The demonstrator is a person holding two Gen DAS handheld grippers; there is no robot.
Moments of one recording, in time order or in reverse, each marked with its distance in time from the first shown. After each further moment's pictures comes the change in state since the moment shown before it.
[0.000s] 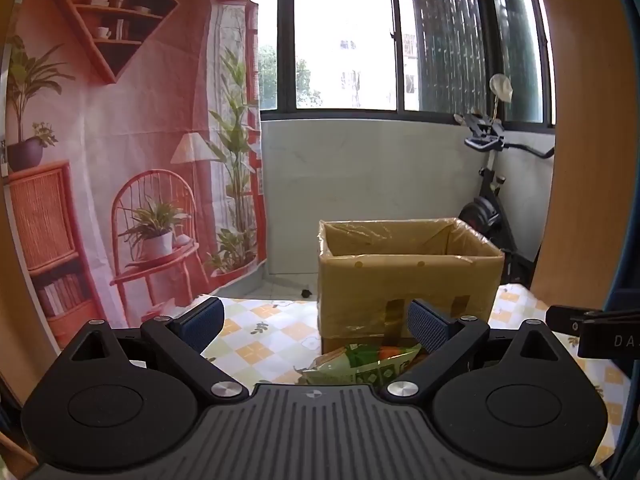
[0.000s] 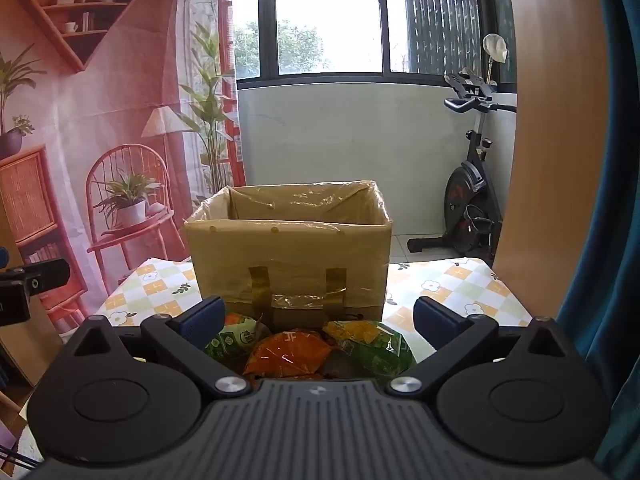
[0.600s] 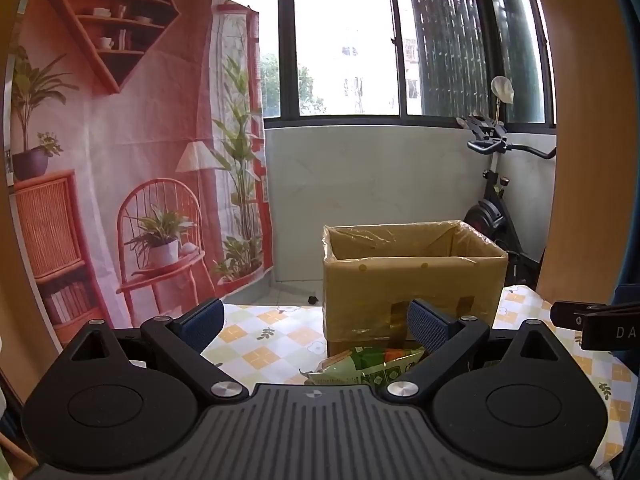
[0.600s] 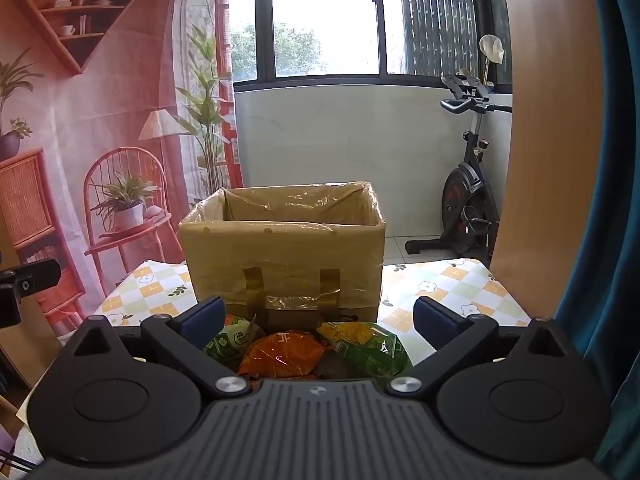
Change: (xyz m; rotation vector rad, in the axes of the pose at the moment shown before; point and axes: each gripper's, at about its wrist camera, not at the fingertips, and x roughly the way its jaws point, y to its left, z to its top) left arm -0.003 0.003 -0.003 0.010 -0.027 0.018; right arm 0.001 -0.003 -0.002 0.005 -0.014 -0.007
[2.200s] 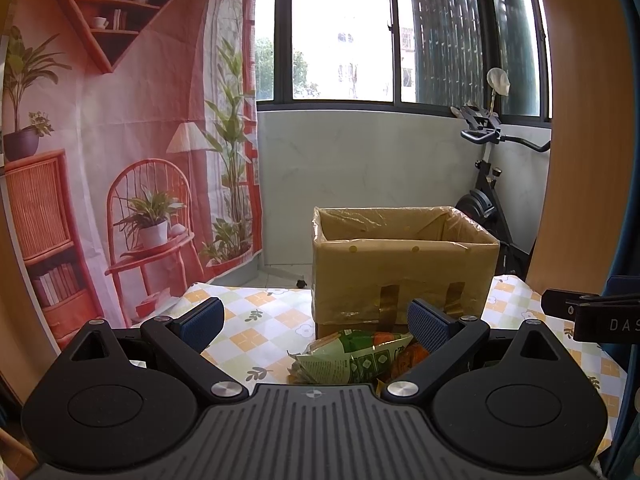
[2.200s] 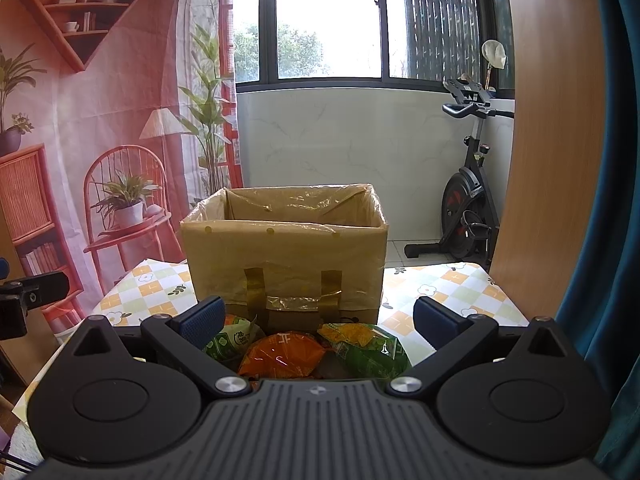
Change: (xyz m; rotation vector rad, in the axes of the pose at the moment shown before) left arm 0.006 -0.001 -0.003 -0.022 0.048 -0.034; right arm 0.001 0.001 0.000 -0.009 -0.009 0.002
